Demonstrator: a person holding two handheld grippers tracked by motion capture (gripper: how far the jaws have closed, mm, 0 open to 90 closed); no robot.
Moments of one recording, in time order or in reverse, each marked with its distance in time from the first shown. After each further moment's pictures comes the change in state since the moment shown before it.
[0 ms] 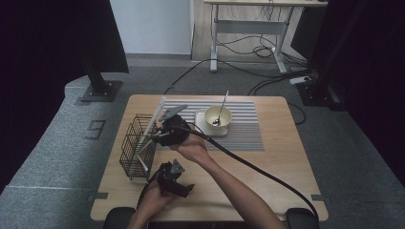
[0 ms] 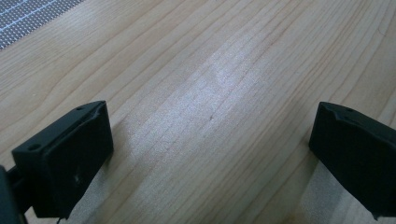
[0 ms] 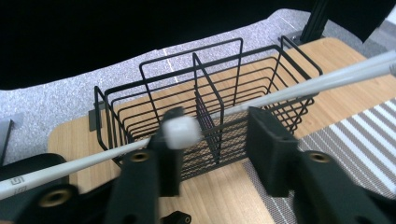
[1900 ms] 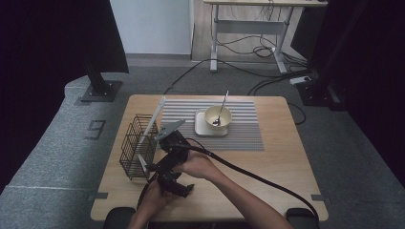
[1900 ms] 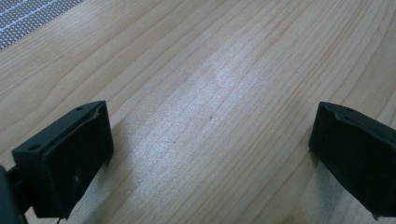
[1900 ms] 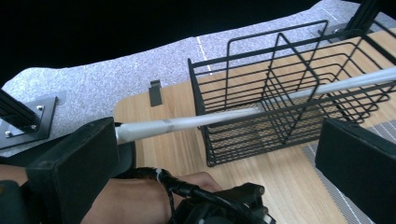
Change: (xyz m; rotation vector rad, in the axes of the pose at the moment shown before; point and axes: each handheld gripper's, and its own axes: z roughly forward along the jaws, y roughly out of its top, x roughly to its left) left arm 0.000 0.000 0.000 0.000 0.001 0.000; right arm 0.055 -0.011 -0.019 0.049 0.120 -0.031
